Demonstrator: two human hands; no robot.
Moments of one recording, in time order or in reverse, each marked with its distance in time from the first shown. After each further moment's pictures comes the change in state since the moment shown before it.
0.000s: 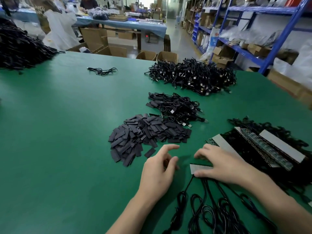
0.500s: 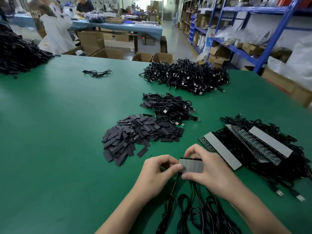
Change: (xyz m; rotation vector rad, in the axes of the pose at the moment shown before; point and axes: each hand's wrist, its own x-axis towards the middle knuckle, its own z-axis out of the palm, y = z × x) left_hand -0.001 0.010 0.005 -0.155 -0.189 -0.088; right_hand -0.038 -0.024 0.018 0.499 0.301 0.000
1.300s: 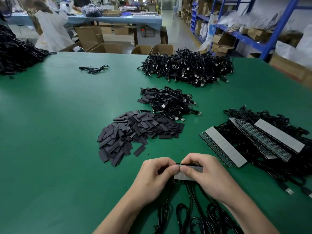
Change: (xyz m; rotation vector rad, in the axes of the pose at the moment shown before) left_hand -0.003 -0.001 0.001 0.015 -0.114 -0.021; right_hand 0.003 0.012 0.022 0.318 0.007 -0.025
